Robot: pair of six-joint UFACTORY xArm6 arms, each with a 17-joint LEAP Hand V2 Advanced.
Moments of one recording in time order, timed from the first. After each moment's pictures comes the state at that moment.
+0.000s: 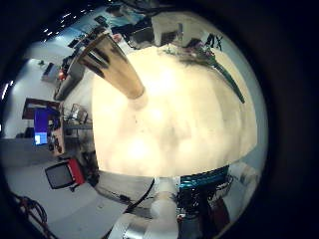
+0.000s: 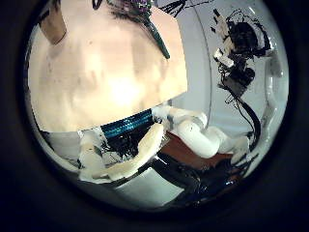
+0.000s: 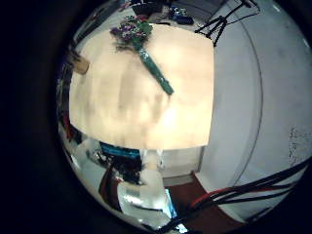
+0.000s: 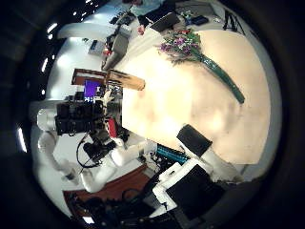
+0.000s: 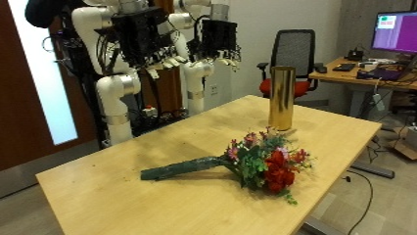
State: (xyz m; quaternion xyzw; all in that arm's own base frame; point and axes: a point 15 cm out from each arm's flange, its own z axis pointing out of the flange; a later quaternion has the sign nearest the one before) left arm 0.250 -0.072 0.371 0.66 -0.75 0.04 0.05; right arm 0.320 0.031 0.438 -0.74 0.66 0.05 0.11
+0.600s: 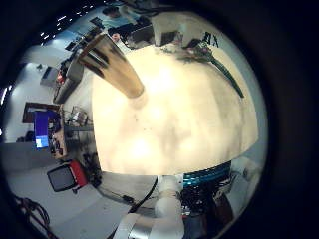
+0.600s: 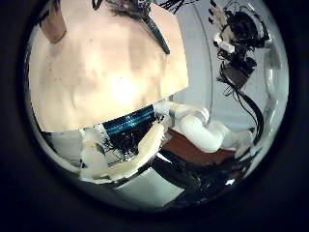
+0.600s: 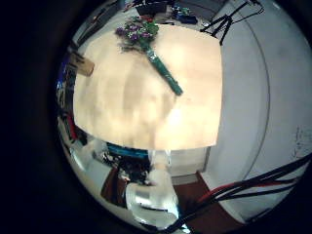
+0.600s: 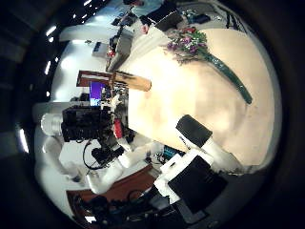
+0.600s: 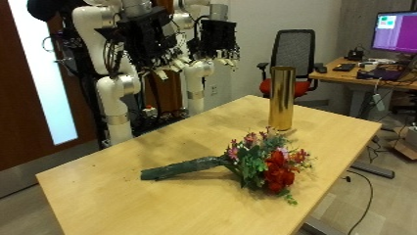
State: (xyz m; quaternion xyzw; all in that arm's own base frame) left arm 0.246 -0.069 0.383 0.63 -0.77 0.05 0.04; right arm 0.347 0.053 0.427 -0.72 0.67 0.10 0.15
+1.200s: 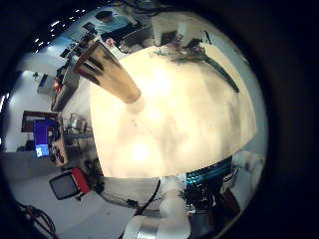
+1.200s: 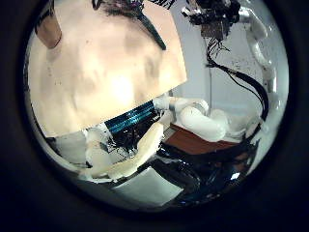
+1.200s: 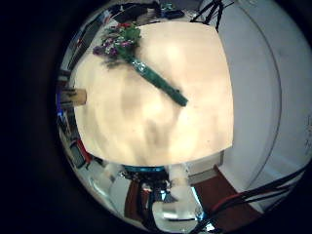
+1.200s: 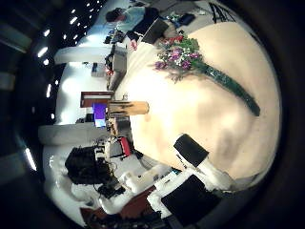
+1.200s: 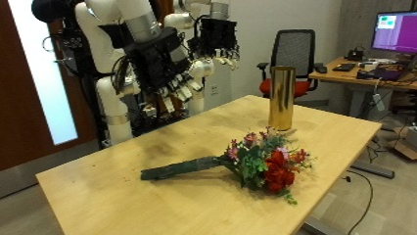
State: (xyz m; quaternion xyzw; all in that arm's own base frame) left arm 0.246 -0.063 0.375 0.62 -0.78 0.03 0.05; right arm 0.435 0.021 0.355 -0.63 0.75 0.11 0.15
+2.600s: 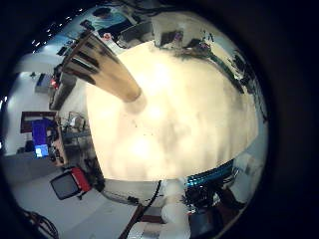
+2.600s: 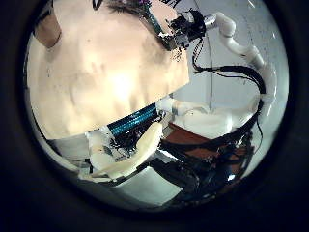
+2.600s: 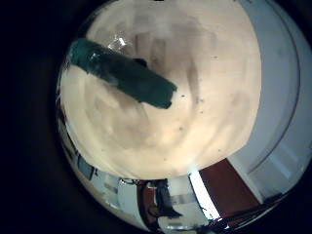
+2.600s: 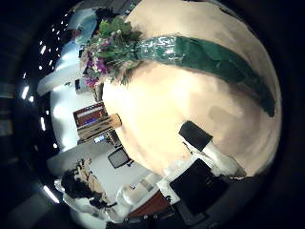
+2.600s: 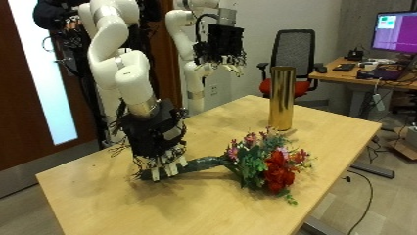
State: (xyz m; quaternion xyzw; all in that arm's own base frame) left arm 0.277 -0.061 0.355 0.62 -0.78 0.01 0.07; right arm 0.444 -0.042 0.177 -0.57 0.80 0.18 0.06
